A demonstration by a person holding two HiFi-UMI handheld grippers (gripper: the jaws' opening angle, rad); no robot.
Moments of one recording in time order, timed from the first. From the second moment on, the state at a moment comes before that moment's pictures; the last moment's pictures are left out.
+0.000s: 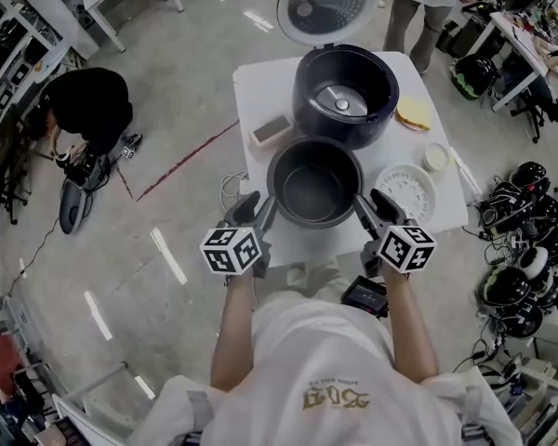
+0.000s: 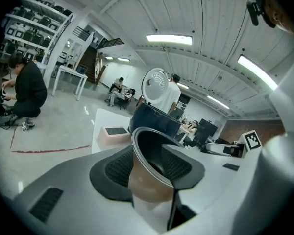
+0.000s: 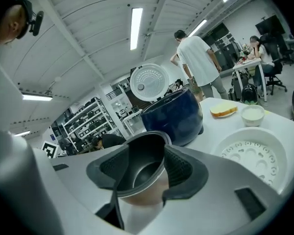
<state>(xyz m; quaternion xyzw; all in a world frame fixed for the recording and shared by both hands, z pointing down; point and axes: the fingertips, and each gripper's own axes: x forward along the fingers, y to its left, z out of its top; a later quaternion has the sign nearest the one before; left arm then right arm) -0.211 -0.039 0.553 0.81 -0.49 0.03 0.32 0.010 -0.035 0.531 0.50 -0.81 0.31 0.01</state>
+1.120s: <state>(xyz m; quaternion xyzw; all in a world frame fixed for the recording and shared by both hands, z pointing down) -0.203 -0.083 0.591 0.79 -0.48 0.03 0.37 0.016 -0.089 0.586 0.49 -0.76 0.43 -0.04</state>
